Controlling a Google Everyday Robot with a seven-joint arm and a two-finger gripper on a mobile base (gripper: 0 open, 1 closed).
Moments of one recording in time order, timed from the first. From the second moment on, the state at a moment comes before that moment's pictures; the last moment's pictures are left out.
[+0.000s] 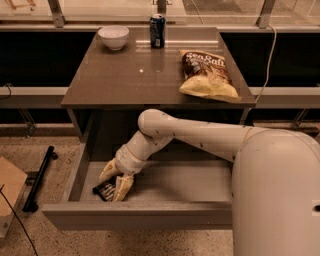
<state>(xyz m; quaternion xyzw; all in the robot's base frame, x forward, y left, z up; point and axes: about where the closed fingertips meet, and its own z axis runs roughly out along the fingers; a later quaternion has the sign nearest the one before) 0.508 0.157 0.591 -0.81 0.42 0.35 0.22</state>
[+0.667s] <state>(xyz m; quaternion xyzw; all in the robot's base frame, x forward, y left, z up) 0.512 0.146 0.642 -0.81 0.41 0.31 0.27</state>
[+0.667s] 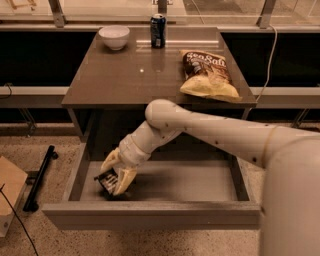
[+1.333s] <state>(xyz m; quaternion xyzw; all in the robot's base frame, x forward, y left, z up) 0.520 0.106 0.795 -0.82 0.40 0.18 0.37</state>
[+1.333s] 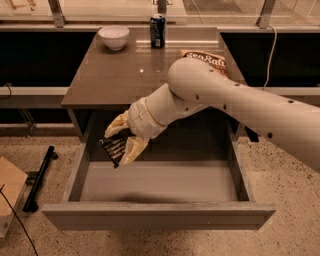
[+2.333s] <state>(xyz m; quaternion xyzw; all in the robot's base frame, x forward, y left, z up) 0.593 0.061 0.912 -0.69 0.52 0.03 0.50</state>
